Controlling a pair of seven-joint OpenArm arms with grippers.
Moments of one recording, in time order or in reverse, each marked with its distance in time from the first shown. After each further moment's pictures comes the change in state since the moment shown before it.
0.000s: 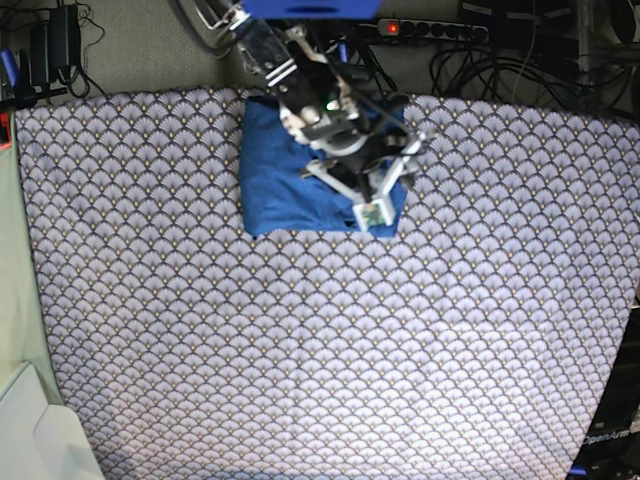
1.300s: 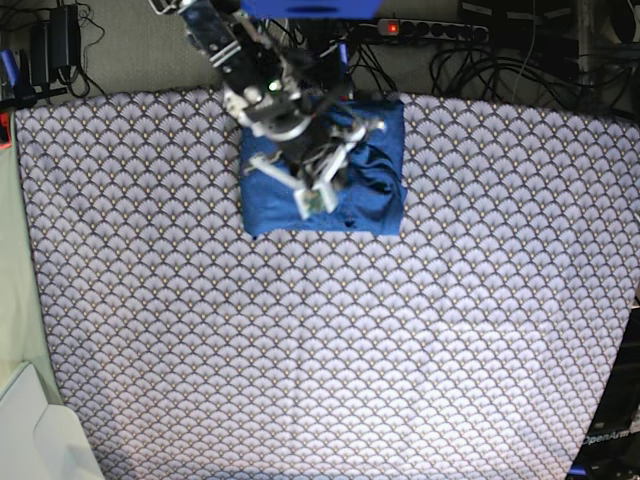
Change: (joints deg) left arm 0.2 0.1 -0.1 0.1 0.0 0.0 0.5; right arm -5.0 10.4 2.3 7.1 0.1 0.2 4.5
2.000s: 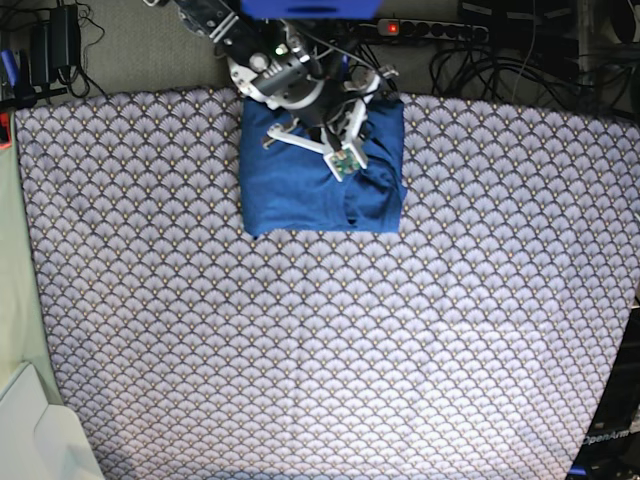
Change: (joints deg) left arm 0.0 0.0 0.0 0.0 0.0 0.0 0.0; right arm -0.1 4.3 -8.7 7.3 0.0 0.0 -11.1
